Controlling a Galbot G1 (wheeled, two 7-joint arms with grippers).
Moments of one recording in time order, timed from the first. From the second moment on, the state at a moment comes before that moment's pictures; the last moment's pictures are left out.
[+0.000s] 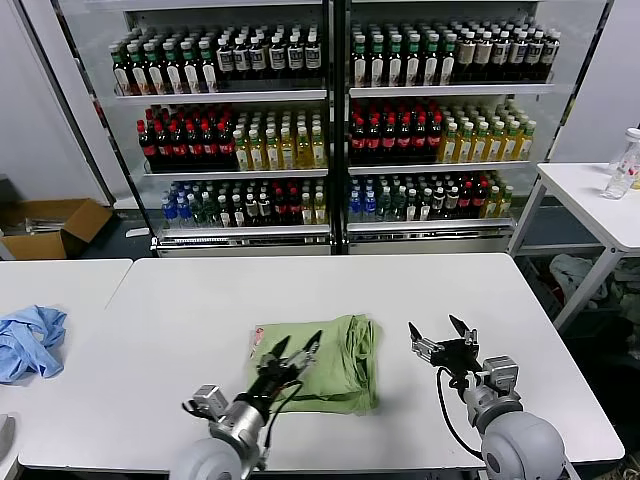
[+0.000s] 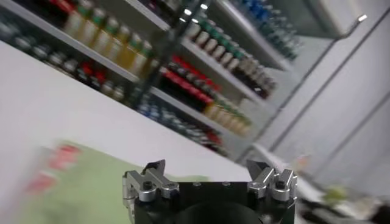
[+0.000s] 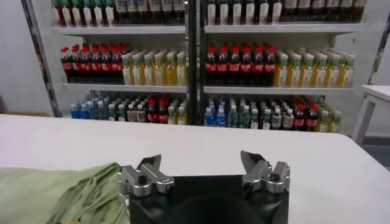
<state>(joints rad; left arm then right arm) 1.33 -1.29 -0.28 -1.98 -0.76 0.25 -0.08 -1.30 1.07 0.43 2.10 0.49 -0.48 0.16</state>
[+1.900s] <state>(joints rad) 1.33 -1.23 -0.54 -1.87 -1.16 0.43 -0.04 -1.32 1.09 0.48 2.12 0.50 -0.46 0.15</state>
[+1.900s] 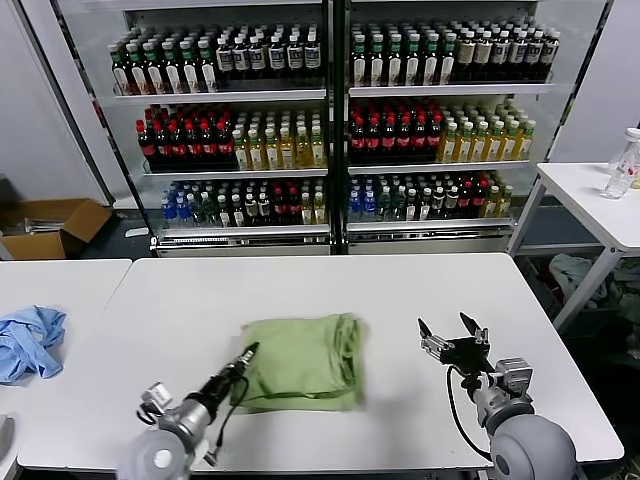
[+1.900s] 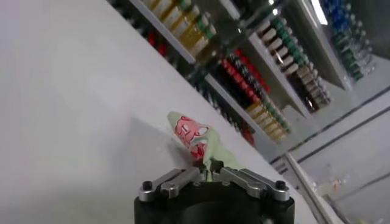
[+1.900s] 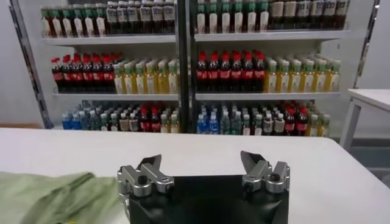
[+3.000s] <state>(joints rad) 1.07 -1.04 -0.30 -1.97 -0.71 0.56 -0.20 -1.31 1.07 0.51 2.15 0.52 -0.44 0.14</state>
